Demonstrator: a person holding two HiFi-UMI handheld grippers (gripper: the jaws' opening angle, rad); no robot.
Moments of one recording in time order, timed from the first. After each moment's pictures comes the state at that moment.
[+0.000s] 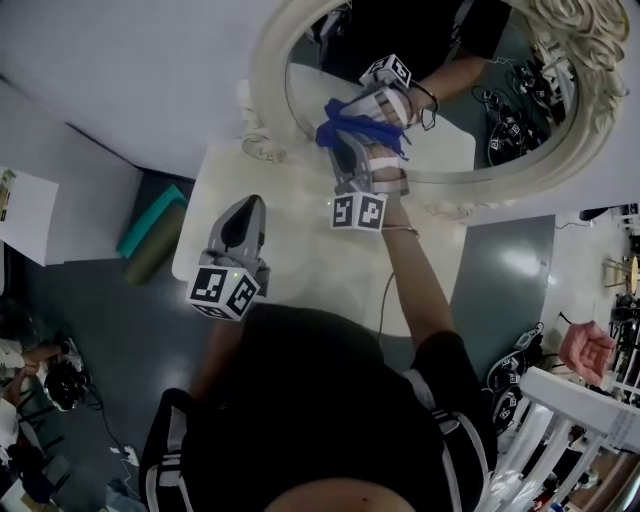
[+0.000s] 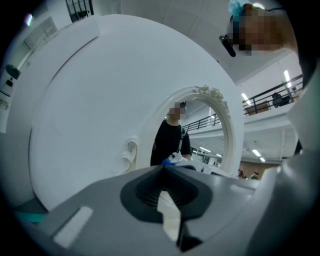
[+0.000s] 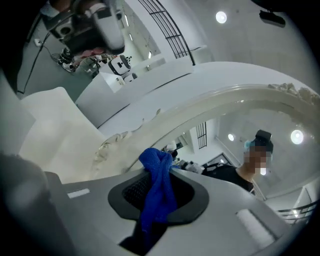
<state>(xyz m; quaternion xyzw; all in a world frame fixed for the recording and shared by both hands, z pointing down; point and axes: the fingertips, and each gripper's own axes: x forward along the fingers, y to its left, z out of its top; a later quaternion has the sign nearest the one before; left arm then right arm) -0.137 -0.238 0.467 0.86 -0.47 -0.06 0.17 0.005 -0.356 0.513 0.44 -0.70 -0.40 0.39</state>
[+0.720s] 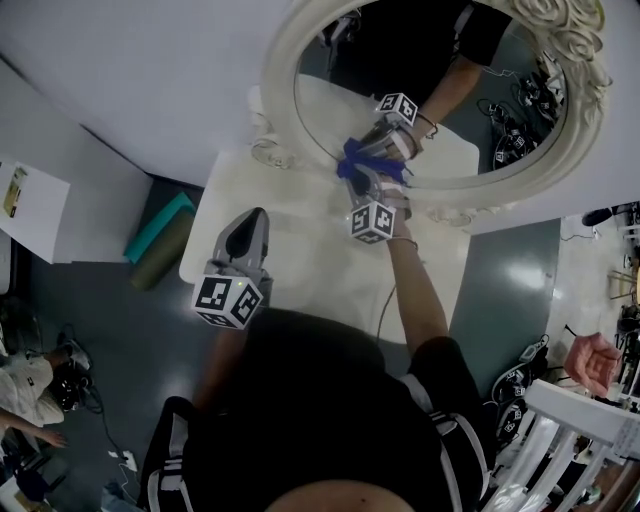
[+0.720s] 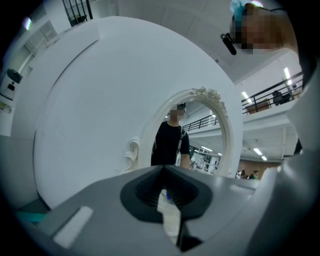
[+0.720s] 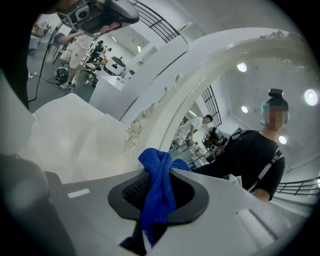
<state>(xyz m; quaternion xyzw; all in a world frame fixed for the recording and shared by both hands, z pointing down) -0.150 -0.219 0.457 0.86 -0.48 -0.06 0.16 0.051 -0.342 0.629 0.42 -0.76 -0.25 0.42</state>
